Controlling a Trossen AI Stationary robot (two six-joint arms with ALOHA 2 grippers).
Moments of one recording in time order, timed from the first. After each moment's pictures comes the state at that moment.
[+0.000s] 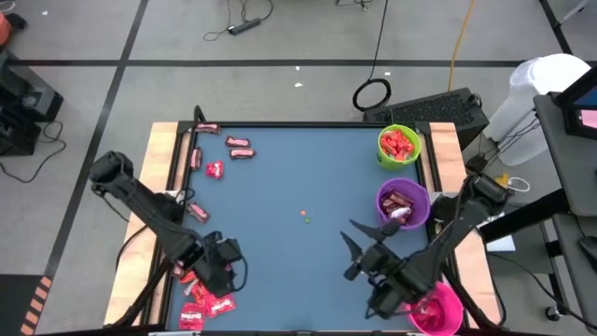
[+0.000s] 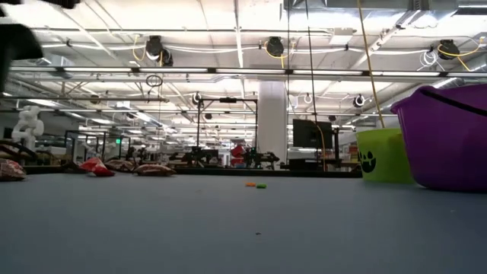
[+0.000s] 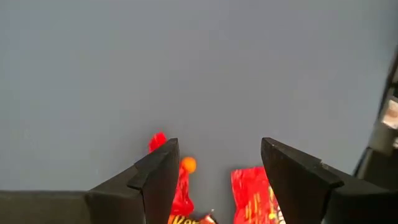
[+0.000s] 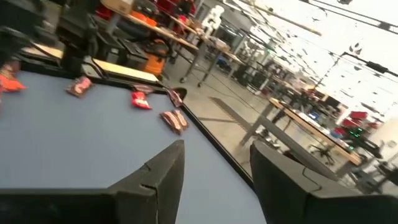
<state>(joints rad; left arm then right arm) -0.75 1.46 0.98 -0.77 -0.17 -1.12 0.79 1.73 1.32 -1.09 1.49 1.06</state>
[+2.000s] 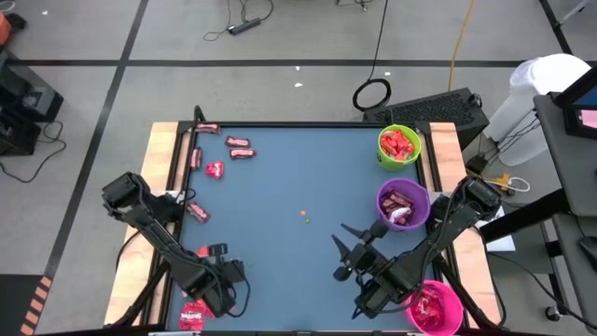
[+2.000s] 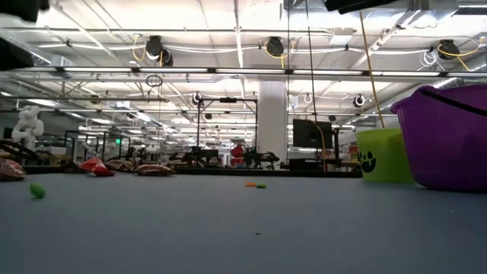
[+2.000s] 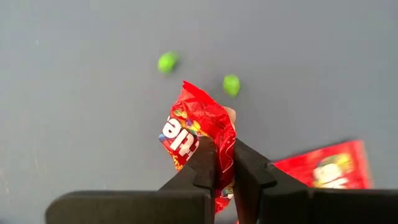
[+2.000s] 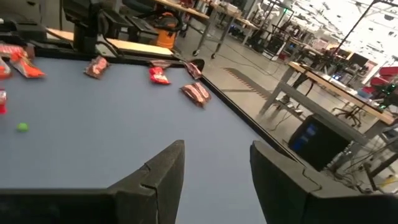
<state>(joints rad) -0.83 1.73 1.11 -0.87 -0.21 -0.96 0.74 1.79 1.32 -0.94 1.35 1.07</state>
